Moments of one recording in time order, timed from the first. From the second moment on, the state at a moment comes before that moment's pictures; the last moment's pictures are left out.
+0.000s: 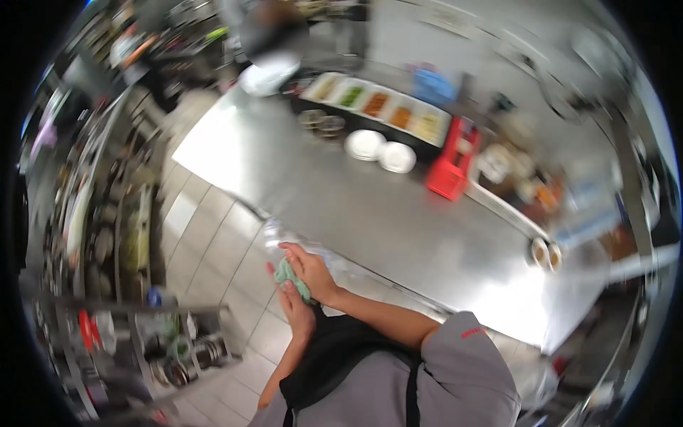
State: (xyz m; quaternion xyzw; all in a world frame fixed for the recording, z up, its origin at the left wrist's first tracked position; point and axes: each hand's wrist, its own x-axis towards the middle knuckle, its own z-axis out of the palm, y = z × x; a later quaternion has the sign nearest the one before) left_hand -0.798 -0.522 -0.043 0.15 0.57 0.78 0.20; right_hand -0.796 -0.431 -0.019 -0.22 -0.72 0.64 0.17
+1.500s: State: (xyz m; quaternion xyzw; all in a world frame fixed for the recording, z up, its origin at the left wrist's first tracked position) left_hand -0.299 -1.058 -0.200 -0.73 0.48 0.29 -0.39; right_hand -0.739 -0.971 -0.150 0.65 -0.67 -0.03 -0.35
